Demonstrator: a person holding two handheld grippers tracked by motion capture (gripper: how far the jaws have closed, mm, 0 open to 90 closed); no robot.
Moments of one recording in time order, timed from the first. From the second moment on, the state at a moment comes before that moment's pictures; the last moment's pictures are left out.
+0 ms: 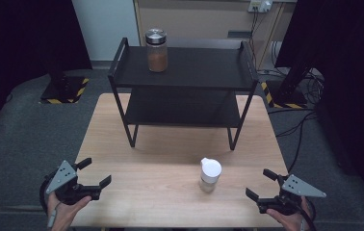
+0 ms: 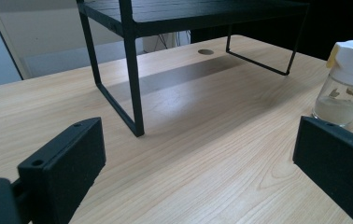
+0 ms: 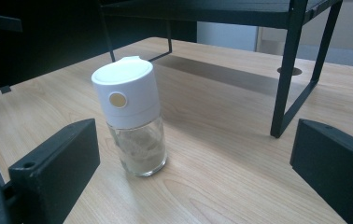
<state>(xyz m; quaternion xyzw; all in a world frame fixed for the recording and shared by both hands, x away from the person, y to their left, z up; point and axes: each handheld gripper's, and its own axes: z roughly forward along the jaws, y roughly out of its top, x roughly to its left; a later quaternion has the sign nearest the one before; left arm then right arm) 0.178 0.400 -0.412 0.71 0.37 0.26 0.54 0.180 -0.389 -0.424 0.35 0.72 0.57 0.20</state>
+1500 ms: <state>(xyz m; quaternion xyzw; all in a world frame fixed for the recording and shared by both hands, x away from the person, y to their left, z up) 0.183 0.408 -0.415 0.72 0.36 0.23 0.54 0.211 -0.400 -0.348 0.29 0.75 0.57 0.18</state>
